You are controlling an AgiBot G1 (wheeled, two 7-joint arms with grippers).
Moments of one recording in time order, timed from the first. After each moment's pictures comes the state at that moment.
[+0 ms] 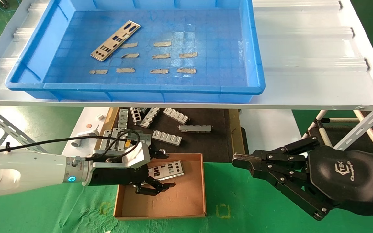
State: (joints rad) left arm -1.47 1.14 0.80 -0.17 1.13 1.29 0.51; right arm 1.10 -0.54 -0.44 1.23 -0.61 -1.41 0.10
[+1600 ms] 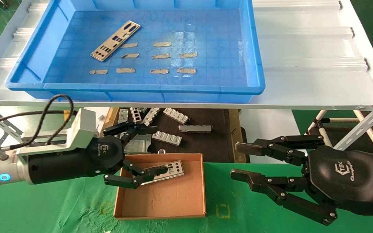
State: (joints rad) left arm -1.28 0.84 0.52 -0.74 0.90 1.46 0.13; right arm 1.10 -0.54 -0.44 1.23 -0.61 -1.41 0.10
